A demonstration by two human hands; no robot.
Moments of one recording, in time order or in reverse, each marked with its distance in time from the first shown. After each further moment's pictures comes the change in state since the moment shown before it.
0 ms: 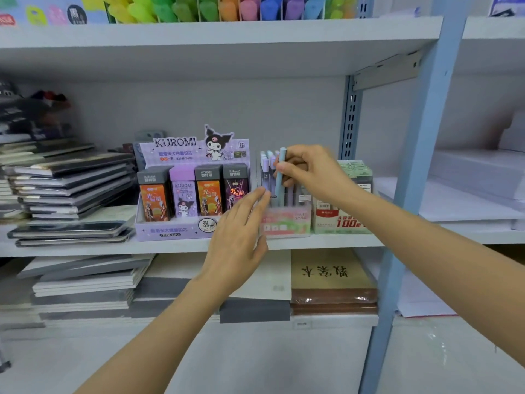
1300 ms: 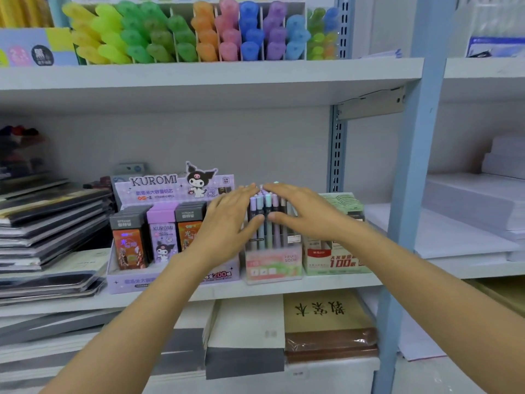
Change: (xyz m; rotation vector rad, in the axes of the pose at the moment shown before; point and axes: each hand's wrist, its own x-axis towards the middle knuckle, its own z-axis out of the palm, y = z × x) left_hand 0.097 -0.032 -0.014 -0.112 -0.188 -0.071; right_hand 0.017 0.027 -0.014 -0.547 -0.178 -0.044
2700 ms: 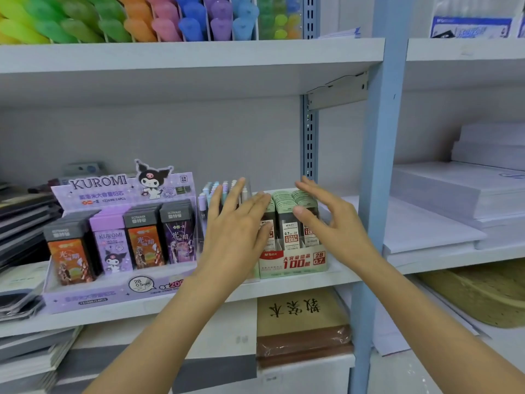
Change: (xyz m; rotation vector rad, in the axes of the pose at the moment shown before) left_hand 0.011 0.071 0.038 0.209 0.157 0.074; right_hand -0.073 0.054 0.004 0.465 0.436 0.224
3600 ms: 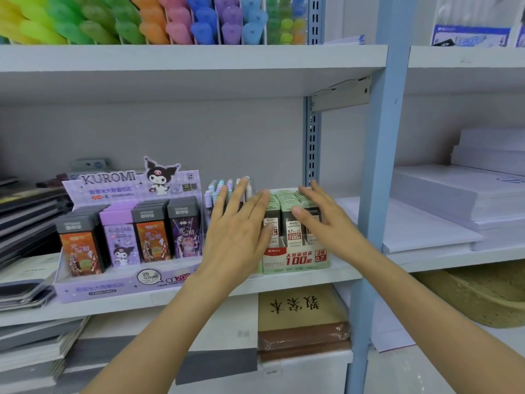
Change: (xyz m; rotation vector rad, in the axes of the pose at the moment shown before) left_hand -0.009 -0.005 0.001 0.035 0.040 0.038; right_hand 0.001 -0.007 0.003 -0.140 -0.153 0.162
